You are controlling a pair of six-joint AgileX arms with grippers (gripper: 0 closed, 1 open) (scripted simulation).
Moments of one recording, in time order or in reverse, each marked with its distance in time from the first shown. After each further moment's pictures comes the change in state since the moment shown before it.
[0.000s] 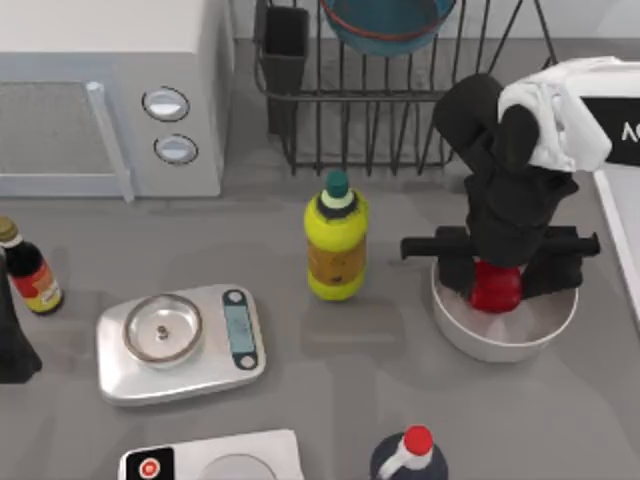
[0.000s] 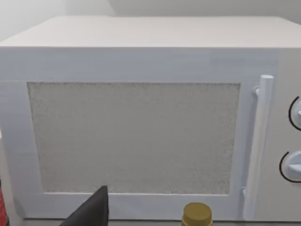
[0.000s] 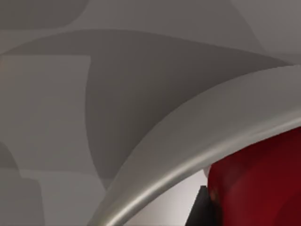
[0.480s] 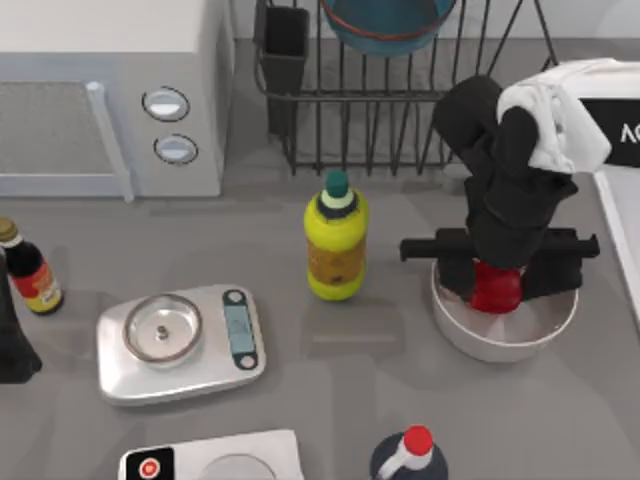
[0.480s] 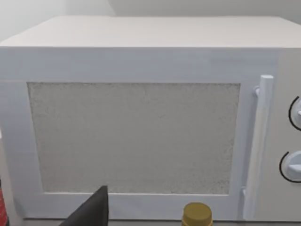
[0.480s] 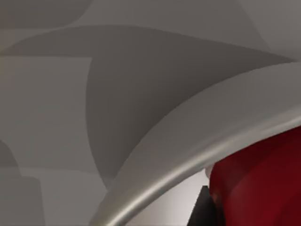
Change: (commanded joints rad) left arm 0.000 0.000 0.000 0.000 0.000 0.000; right arm 0.000 0.000 0.000 0.000 0.000 0.000
